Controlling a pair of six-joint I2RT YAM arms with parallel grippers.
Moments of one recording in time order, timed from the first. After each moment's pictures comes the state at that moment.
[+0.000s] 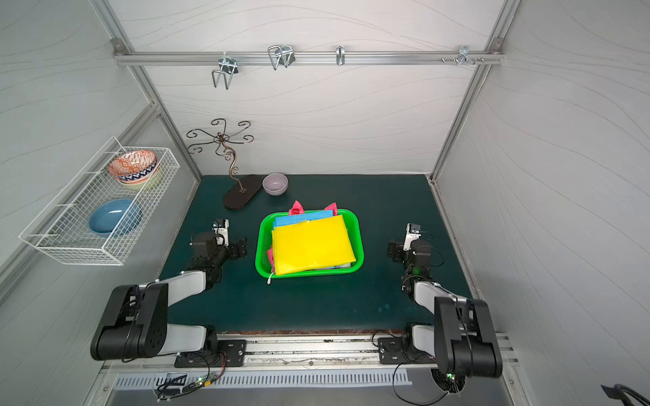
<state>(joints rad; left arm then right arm) 0.07 1.39 0.40 0.43 0.08 -0.01 -0.01 1.30 0.26 0.61 -0.06 0.03</state>
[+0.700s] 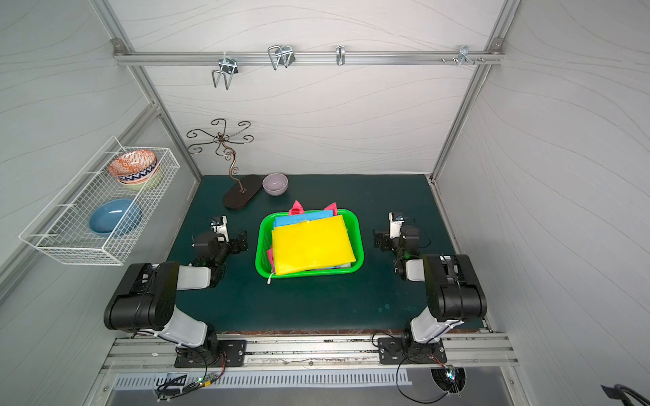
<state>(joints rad) 0.07 1.55 0.39 0.73 0.06 -0.08 0.06 1.59 0.45 0.69 -0.19 -0.02</state>
